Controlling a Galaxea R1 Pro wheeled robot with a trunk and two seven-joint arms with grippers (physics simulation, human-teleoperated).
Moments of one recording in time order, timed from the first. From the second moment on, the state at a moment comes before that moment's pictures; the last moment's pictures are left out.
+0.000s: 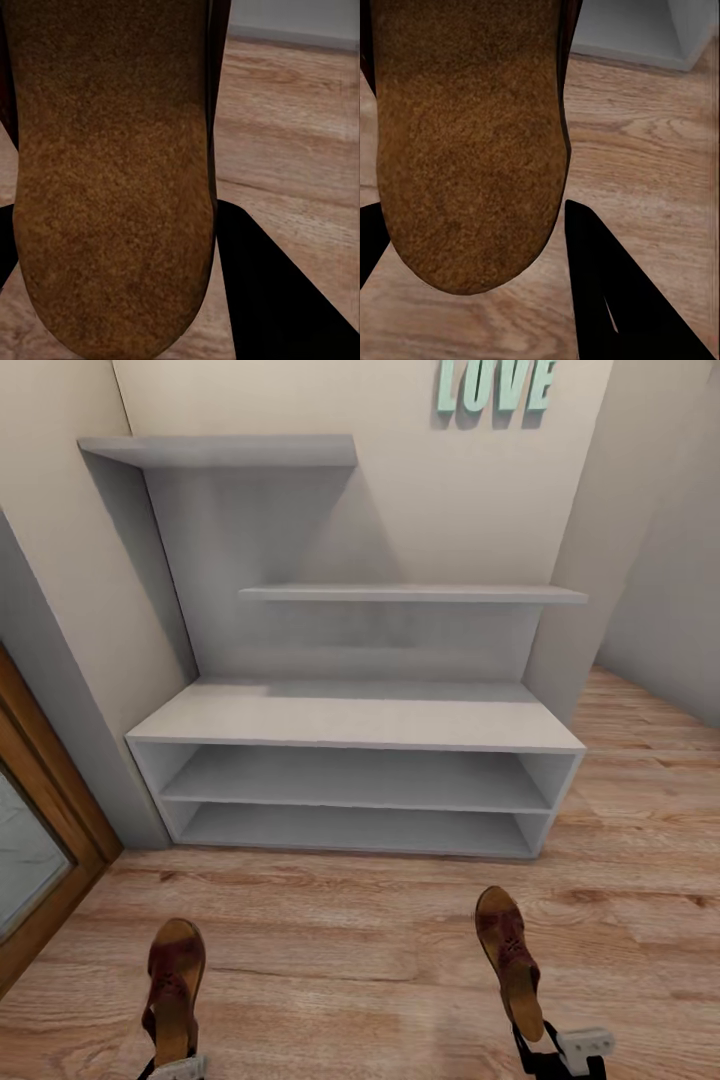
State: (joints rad) left arm -0.10 -0.02 0.27 -0.55 -0.04 -0.57 -0.03; right arm -0.20 -0.05 -0.55 -0.51 0.43 -0.55 0.26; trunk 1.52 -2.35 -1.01
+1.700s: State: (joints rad) left arm -0.35 -0.03 0.13 -0.53 -0.09 -0.52 0.33; right arm -0.20 -0.04 -0.75 -0.51 0.44 -0.55 0.13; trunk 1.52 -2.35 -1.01
